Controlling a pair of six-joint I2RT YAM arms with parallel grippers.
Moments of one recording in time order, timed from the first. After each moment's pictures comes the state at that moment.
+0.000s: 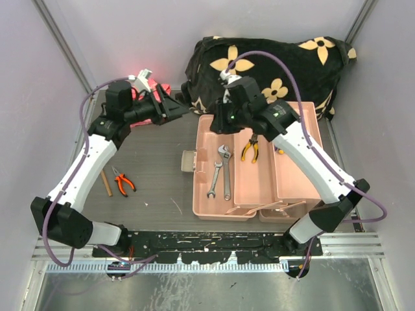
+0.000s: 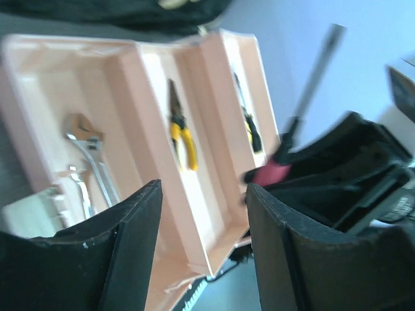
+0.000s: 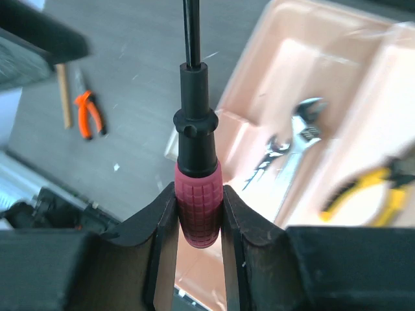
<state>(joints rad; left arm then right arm) -0.34 1.35 1.36 -0.28 0.64 -0.83 0.71 1.54 1.81 -0.93 -0.02 0.44</state>
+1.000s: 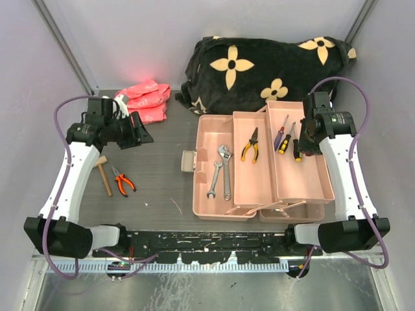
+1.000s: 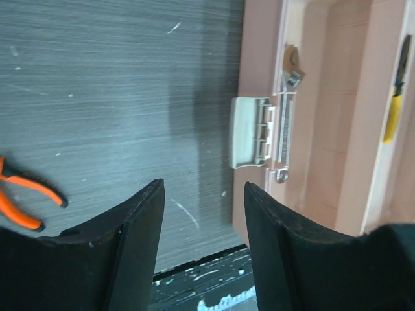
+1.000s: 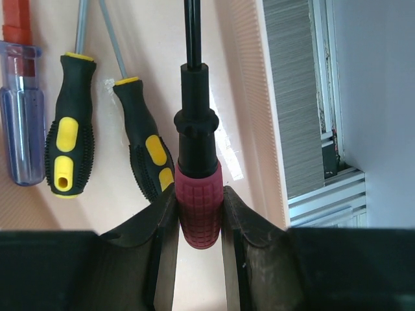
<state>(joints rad) -0.10 1.27 1.35 -0.89 0.37 -0.40 0.07 1.30 1.52 -1.33 0.32 0.23</state>
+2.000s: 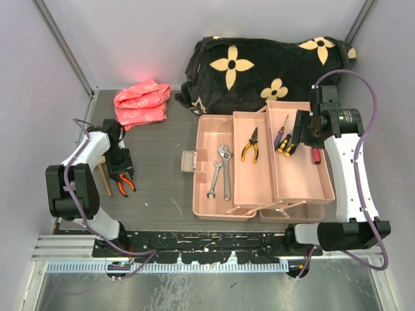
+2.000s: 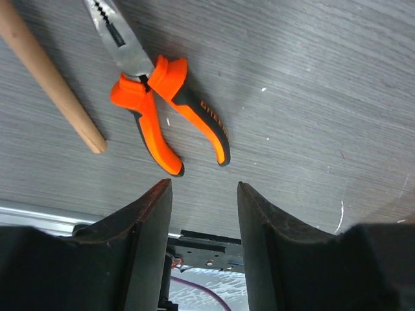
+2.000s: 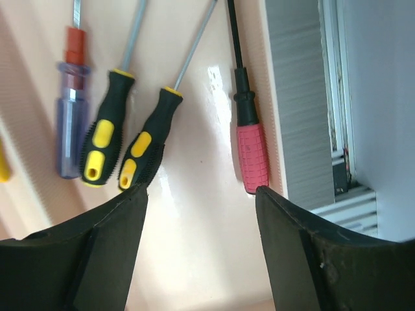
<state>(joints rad) 0.05 1.57 1.12 -1.05 -0.01 -0.30 0.04 1.31 1.58 -1.32 0.26 0.20</state>
